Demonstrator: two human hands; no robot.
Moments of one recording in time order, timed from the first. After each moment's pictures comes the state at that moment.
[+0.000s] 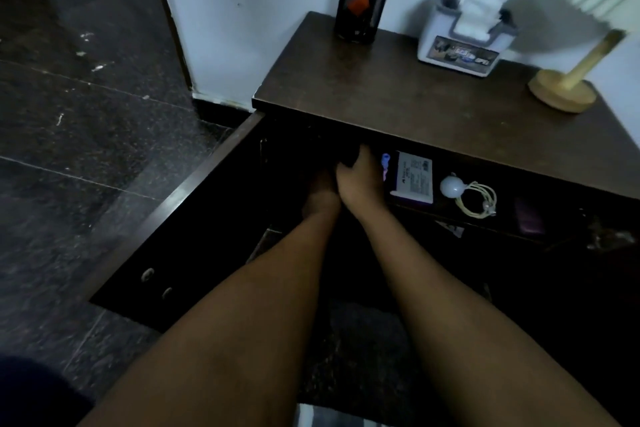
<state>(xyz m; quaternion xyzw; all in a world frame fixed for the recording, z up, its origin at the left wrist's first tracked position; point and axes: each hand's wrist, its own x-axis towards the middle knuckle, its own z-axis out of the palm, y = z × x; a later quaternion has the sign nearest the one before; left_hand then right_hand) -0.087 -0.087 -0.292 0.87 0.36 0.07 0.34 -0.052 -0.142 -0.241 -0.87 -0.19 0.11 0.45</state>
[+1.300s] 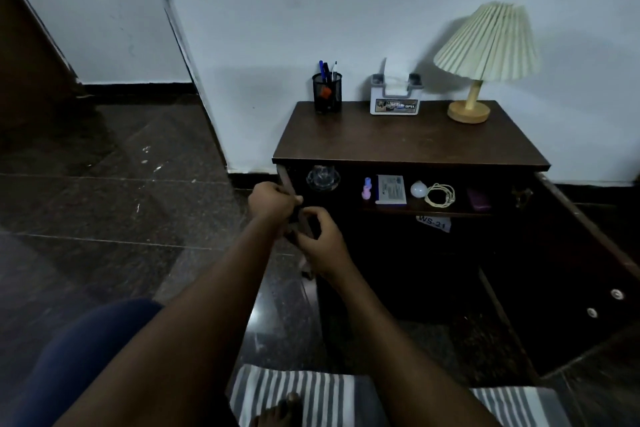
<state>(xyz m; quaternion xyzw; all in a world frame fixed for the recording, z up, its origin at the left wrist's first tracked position) -0.254 -0.091 -0.136 0.75 0.46 0.21 0.43 -0.242 -0.235 -0.181 -0.66 -0.28 0.22 0.67</state>
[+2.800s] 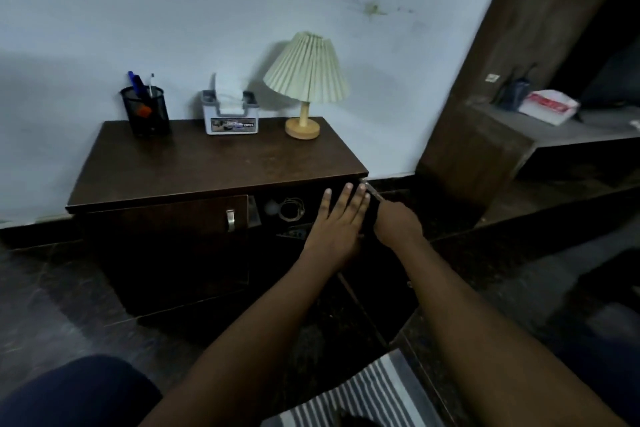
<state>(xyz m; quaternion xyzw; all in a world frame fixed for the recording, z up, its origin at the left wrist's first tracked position) -0.081 -0.375 -0.167 0.97 -0.17 0.17 -0.01 -0.048 -0.518 -0.113 -1.00 -0.03 -0.01 0.04</state>
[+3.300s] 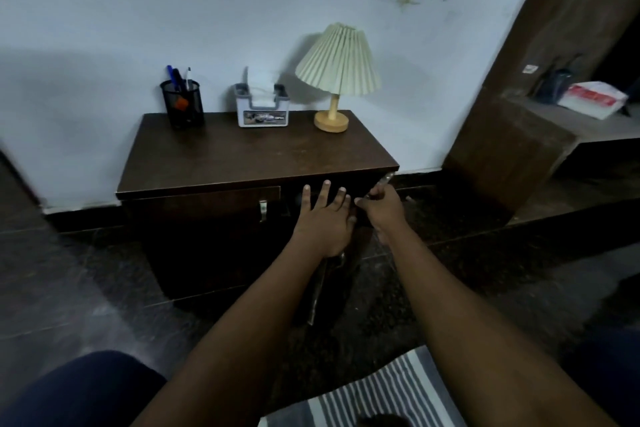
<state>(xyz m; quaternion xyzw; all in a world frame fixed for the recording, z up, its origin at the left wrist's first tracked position) -0.097 -0.300 -0.153 0.99 -0.09 0.02 0.06 -0.036 -0.439 -0.155 -0.82 0.09 -0.01 0.56</state>
